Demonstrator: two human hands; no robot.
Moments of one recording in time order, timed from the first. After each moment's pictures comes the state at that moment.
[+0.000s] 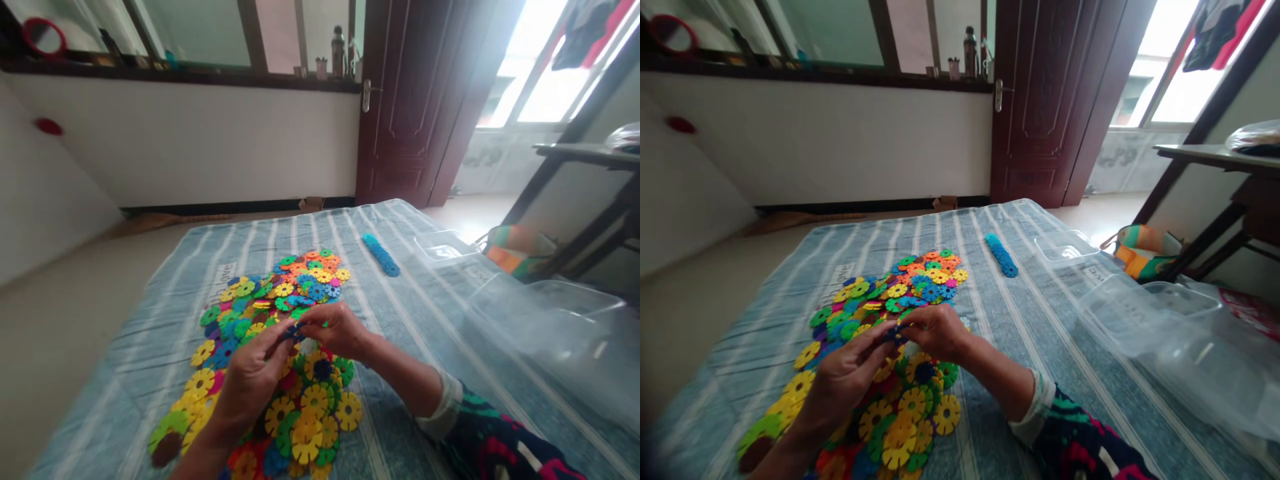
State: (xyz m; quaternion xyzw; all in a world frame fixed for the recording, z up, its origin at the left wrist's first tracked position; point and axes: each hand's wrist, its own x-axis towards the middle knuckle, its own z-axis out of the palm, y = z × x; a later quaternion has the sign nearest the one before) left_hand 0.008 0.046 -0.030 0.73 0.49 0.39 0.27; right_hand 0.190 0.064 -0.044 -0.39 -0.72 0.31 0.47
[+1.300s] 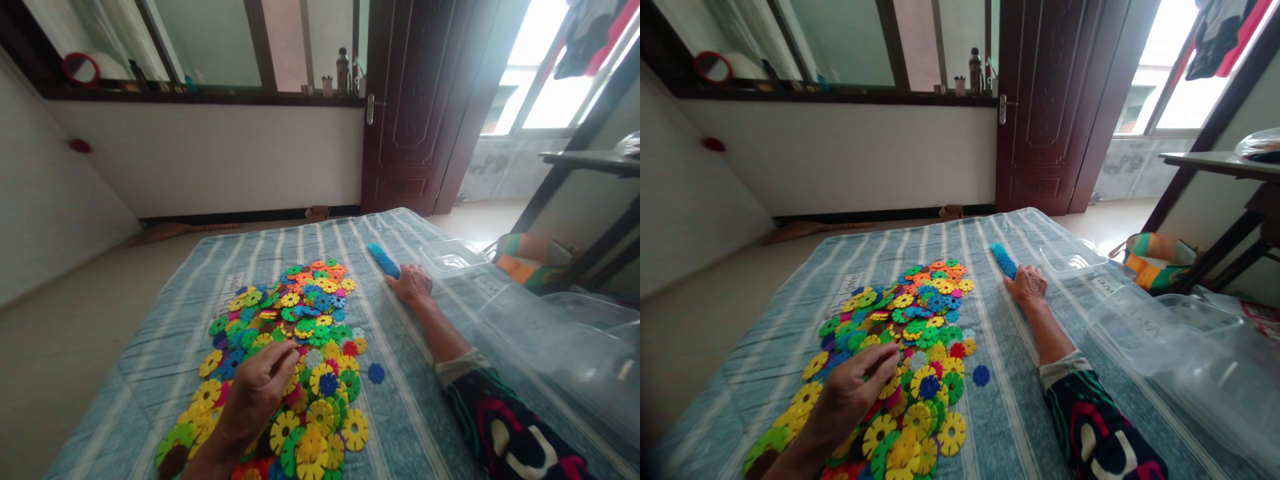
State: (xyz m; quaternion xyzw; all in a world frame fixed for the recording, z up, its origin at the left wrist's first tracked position) left_hand 0.000 0.049 -0.037 0.80 0.45 0.37 0.13; right_hand 0.345 0.125 -0.056 -0.85 -0.52 -0.01 0.12
